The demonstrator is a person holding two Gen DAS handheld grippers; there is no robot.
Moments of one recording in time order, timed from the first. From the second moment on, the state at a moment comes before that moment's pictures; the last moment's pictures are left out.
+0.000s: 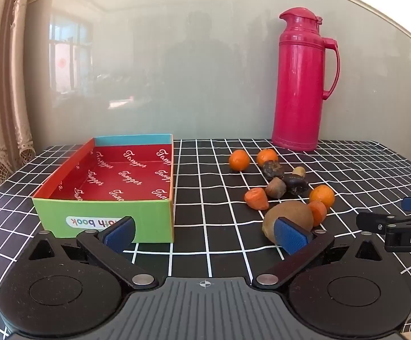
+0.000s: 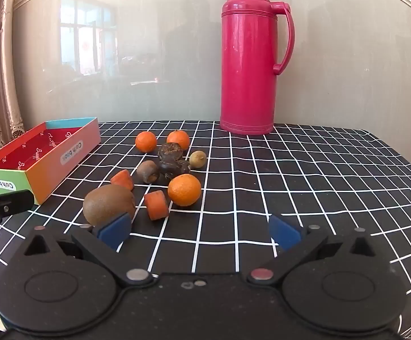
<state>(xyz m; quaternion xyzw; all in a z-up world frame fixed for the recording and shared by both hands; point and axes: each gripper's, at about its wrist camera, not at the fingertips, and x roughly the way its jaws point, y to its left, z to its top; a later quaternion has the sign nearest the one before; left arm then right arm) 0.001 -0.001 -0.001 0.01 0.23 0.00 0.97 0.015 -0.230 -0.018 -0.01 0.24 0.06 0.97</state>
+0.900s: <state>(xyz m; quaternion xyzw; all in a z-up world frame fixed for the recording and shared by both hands) 0.000 0.001 0.001 0.01 0.22 0.00 0.98 0.016 -0.228 -0.019 -0.01 0.25 0.06 0.97</state>
